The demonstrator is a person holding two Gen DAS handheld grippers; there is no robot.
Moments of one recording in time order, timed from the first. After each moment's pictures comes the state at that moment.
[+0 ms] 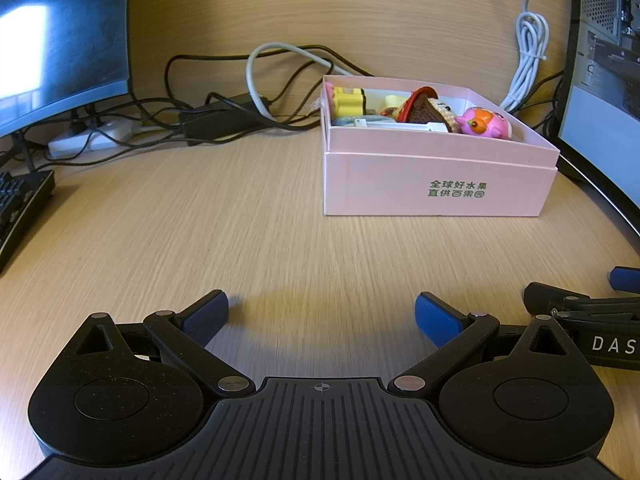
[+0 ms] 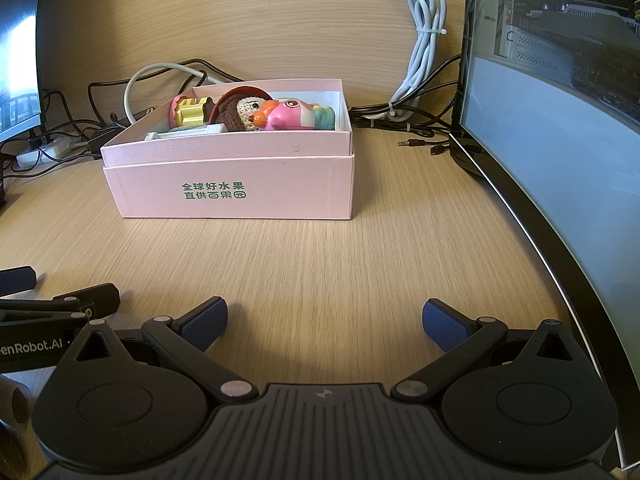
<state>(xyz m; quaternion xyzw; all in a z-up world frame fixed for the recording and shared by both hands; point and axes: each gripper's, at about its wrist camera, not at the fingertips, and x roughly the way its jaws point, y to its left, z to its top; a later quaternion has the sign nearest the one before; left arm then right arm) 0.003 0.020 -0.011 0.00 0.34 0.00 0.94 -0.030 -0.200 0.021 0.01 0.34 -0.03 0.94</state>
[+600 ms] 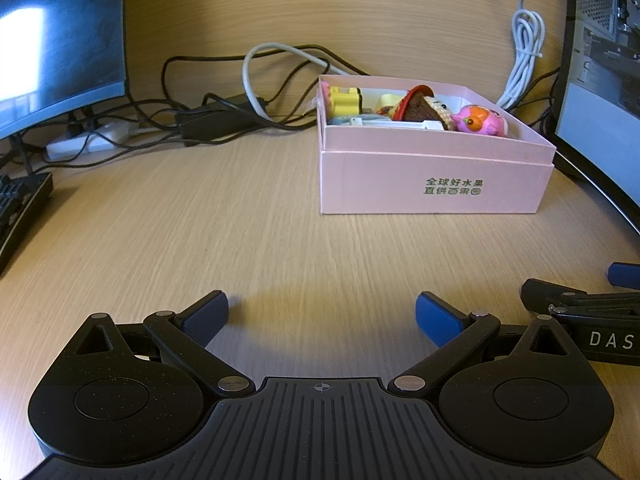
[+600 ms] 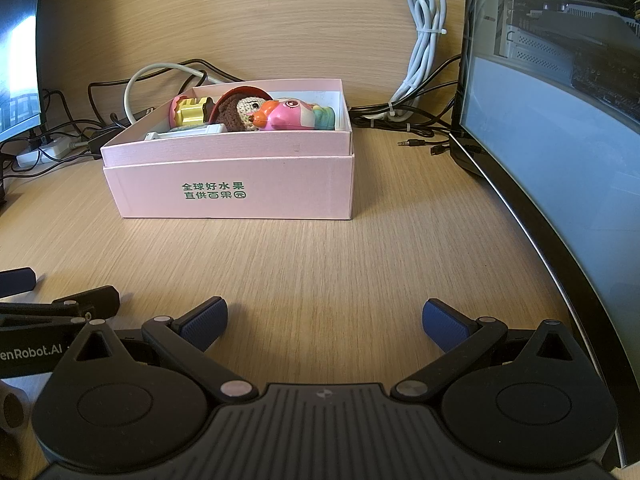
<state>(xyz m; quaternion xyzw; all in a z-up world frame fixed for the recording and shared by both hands) 0.002 0.019 -0.012 0.01 0.34 0.00 0.94 -0.031 -0.200 0.021 0.01 0.34 -0.03 0.94</state>
